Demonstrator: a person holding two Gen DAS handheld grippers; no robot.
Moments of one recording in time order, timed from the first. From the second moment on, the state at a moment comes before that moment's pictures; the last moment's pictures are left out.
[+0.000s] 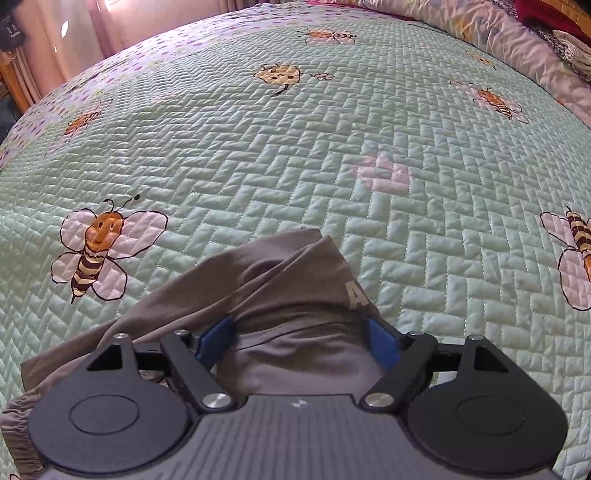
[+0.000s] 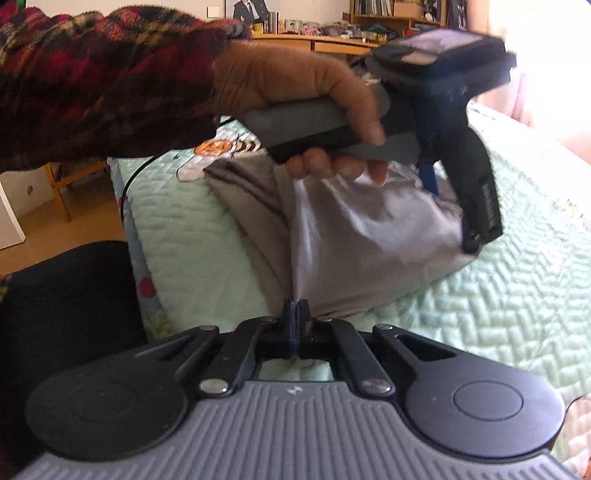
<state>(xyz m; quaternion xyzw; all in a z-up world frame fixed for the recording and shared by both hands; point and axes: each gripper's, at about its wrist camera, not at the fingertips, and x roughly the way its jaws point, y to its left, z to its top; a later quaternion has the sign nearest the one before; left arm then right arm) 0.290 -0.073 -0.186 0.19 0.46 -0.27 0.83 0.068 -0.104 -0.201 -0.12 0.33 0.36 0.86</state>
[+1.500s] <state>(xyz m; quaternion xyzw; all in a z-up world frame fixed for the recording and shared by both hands) 0.279 -0.081 -0.193 0.22 0.44 -0.26 0.83 0.103 -0.158 -0.196 0.09 0.32 0.35 0.88</state>
